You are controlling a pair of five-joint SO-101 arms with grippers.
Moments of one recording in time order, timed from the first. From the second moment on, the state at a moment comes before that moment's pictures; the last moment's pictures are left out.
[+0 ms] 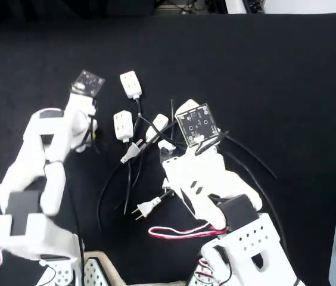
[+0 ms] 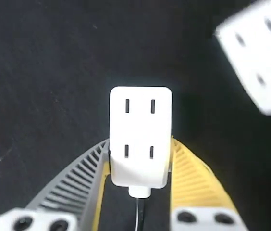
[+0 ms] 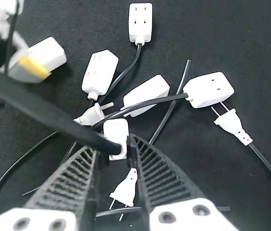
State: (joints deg) left arm -9.1 1.5 31.5 42.7 -30.7; right arm -25.9 -67.8 64.0 52.7 -0.9
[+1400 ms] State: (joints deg) left arm -21.1 -62.6 67.1 54.0 -16.5; right arm -31.9 -52.4 58.2 46.9 0.4
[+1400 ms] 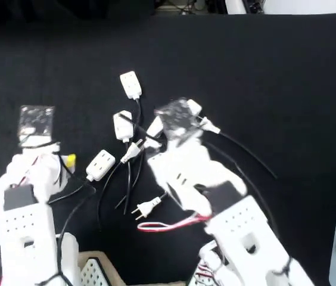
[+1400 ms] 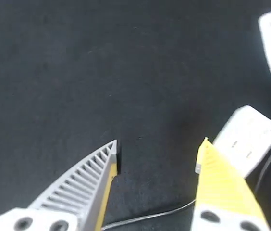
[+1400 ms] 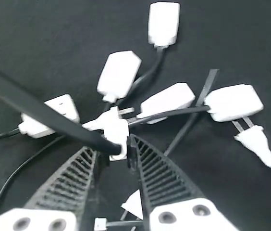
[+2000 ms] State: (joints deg) left arm -25.6 -77.2 79.5 54.0 -8.9; right arm -39.6 -10.2 30.3 46.7 6.0
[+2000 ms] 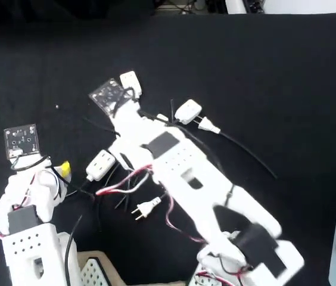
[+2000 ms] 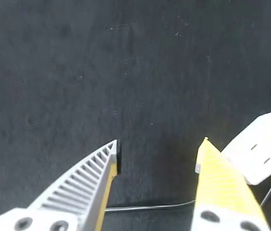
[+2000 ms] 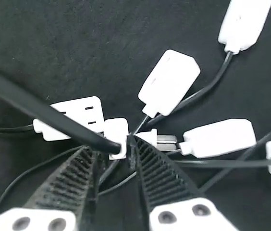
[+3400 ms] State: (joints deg) left arm -30.1 -84.1 82.2 54.0 -8.9; right arm -44.1 7.4 27.6 36.3 6.0
